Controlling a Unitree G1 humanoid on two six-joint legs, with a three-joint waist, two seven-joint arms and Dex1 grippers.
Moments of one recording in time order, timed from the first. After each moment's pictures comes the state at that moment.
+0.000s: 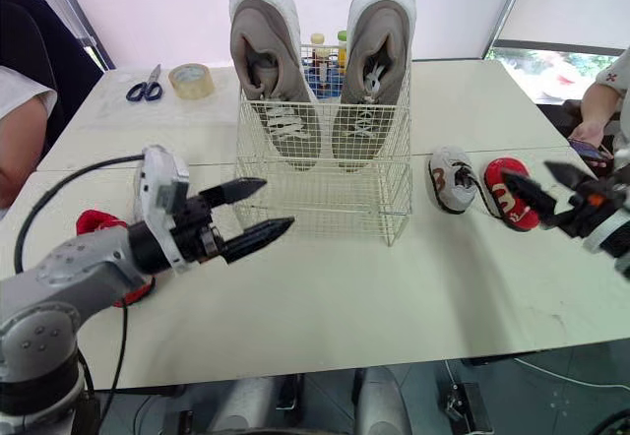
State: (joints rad) left arm -0.27 0.50 0.21 -0.84 -1.01 1.04 -0.38; right arm -0.09 -0.77 -0.67 -0.19 0.67 0.72 0.62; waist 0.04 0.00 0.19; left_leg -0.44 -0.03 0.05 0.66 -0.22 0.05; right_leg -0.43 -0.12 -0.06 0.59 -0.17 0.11
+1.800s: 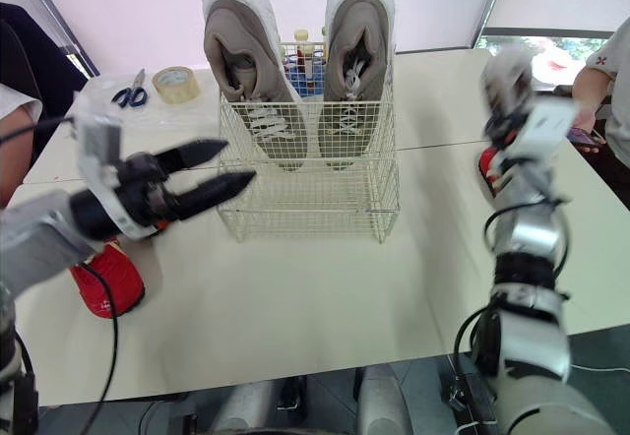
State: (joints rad) left arm -0.48 0.83 0.35 -0.53 -1.42 0.91 -0.24; right arm -0.91 -0.61 -0.37 0.52 0.21 -0.09 0.14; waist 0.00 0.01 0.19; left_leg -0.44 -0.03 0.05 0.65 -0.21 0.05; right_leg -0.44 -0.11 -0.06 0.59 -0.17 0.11
